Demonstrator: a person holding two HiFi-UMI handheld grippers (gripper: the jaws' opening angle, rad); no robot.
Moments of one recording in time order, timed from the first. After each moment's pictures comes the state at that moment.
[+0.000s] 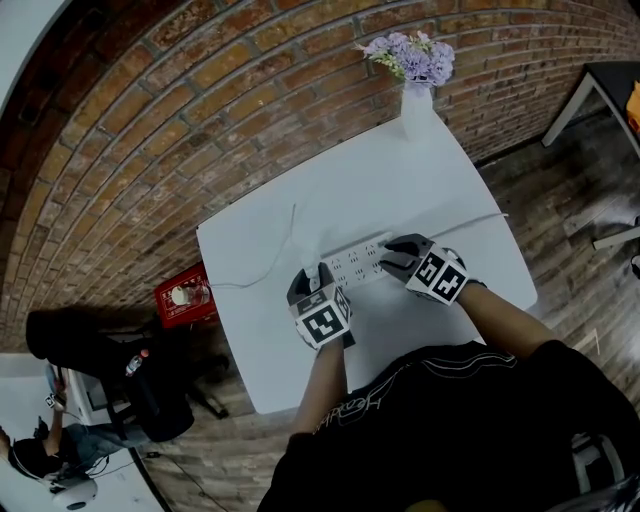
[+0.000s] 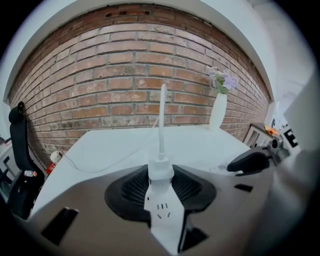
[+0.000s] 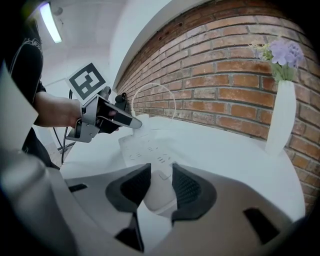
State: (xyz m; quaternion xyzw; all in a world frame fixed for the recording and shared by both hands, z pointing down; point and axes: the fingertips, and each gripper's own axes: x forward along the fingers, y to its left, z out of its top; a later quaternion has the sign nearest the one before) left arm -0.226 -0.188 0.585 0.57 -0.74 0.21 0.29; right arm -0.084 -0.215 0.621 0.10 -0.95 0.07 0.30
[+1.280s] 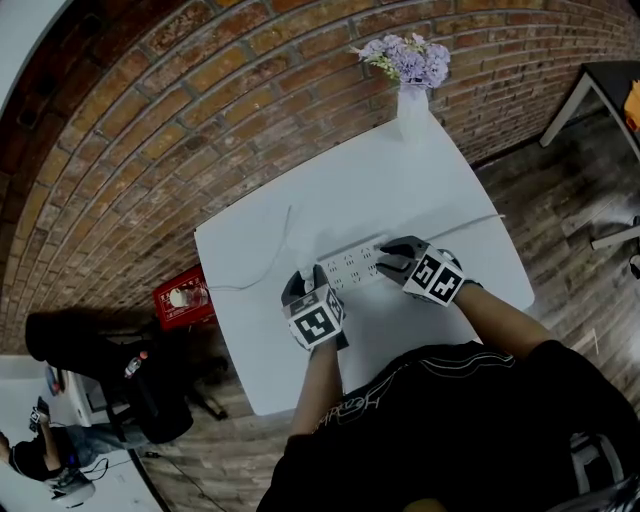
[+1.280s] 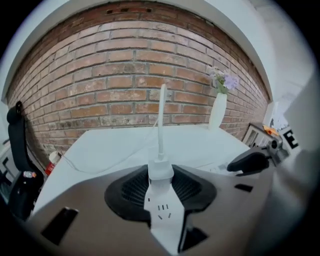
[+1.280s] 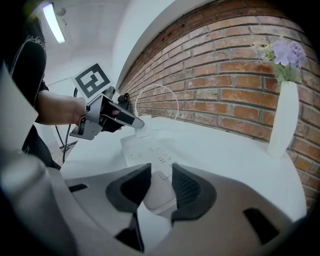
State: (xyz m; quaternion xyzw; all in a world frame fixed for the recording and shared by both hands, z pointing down) left arm -0.229 -0.189 0.585 0.57 -0.73 0.21 0.30; right arm -0.085 -0.213 0.620 0.09 -0.95 0.06 0.30
